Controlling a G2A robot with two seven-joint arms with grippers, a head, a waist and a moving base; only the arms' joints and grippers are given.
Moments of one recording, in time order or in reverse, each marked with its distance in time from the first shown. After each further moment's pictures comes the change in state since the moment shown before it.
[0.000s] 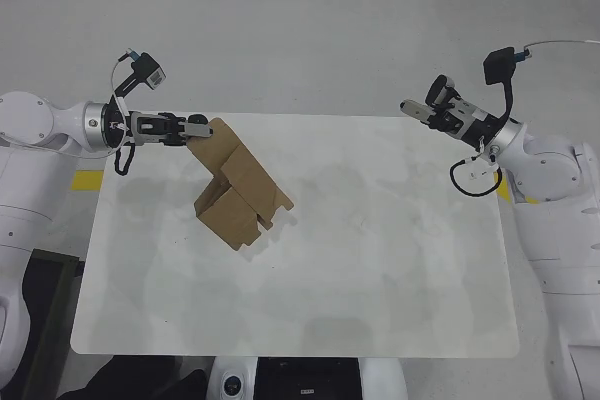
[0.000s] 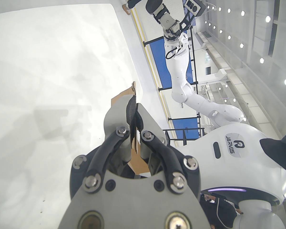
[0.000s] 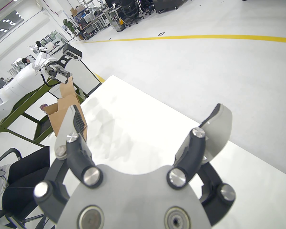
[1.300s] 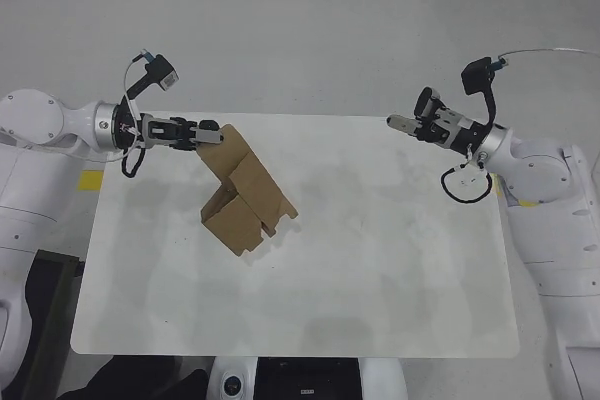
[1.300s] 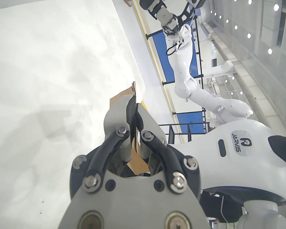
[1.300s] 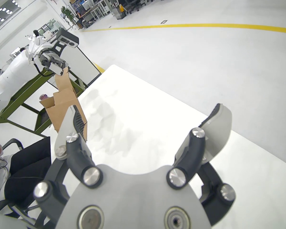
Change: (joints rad) left arm 0.006 -0.006 0.005 -0.094 0.041 0.020 -0.009; right arm 0.007 -0.001 -0.057 -0.006 0.003 0.011 0.076
